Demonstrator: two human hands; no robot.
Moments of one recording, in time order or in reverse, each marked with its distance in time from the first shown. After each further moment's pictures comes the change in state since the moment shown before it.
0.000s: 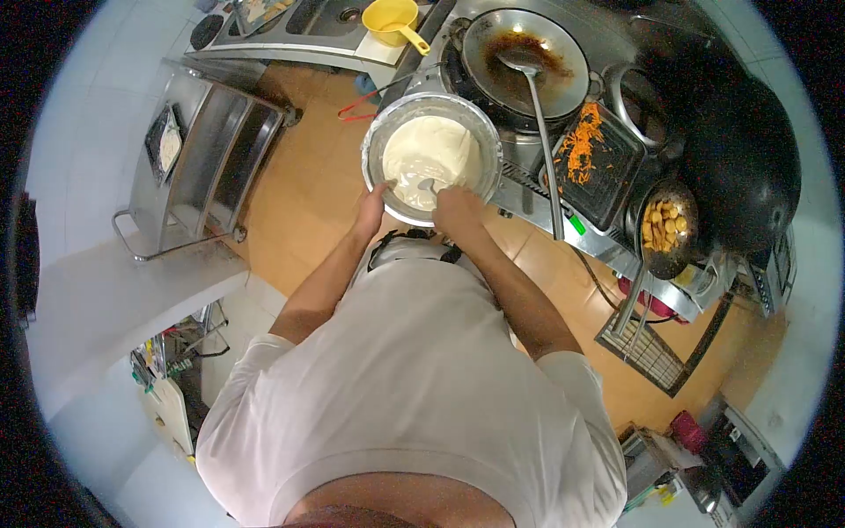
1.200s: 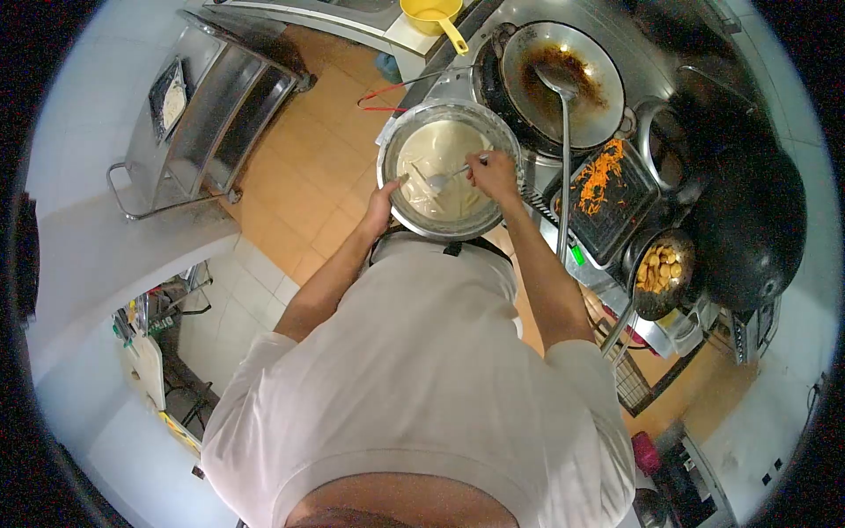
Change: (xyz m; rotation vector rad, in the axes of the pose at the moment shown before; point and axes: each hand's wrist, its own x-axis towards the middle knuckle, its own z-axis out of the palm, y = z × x) left_hand 0.009 -0.011 0.002 -0.251 0.008 -0.185; right_hand 0.106 0.061 -0.005 0.892 -0.089 0.261
